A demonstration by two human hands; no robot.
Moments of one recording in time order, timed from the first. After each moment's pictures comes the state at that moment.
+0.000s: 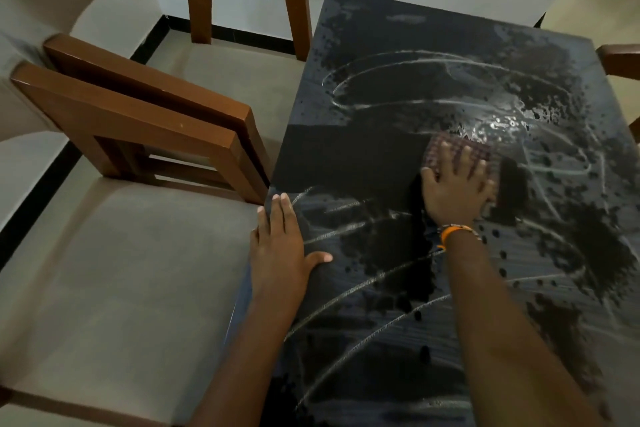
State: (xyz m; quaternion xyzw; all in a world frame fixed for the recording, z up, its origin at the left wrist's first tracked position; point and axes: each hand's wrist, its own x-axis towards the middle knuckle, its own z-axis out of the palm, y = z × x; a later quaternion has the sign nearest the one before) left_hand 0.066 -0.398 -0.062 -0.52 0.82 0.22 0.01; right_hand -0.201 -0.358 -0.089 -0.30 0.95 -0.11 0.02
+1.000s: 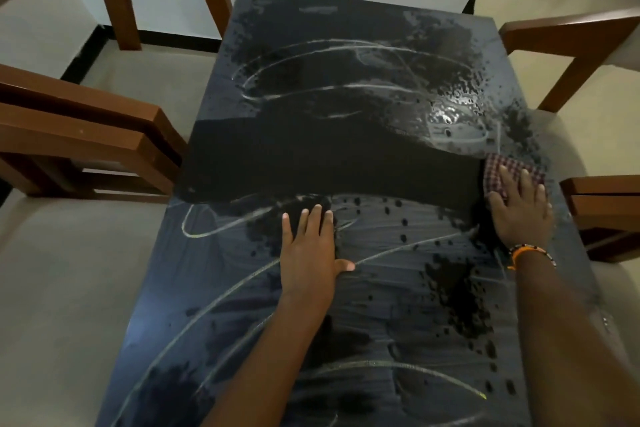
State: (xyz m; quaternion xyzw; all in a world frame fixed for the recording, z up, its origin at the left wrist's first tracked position) left_hand -0.058 -0.292 -0.043 -0.40 0.90 0.16 0.06; right_hand -0.359 -0.145 -0.078 -0.21 0.97 -0.08 0.04
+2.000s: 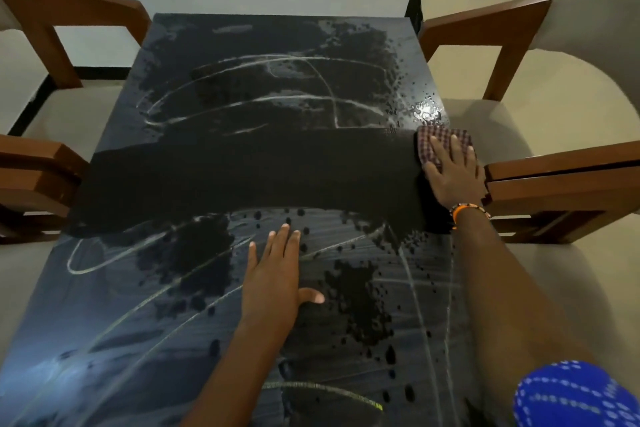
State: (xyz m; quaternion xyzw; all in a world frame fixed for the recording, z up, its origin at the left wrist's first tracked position) left_hand -0.133 -0.223 -0.041 -0.37 0.91 0.16 0.12; right_hand -0.458 -0.133 -0.080 -0.28 0.95 -0.10 0.06
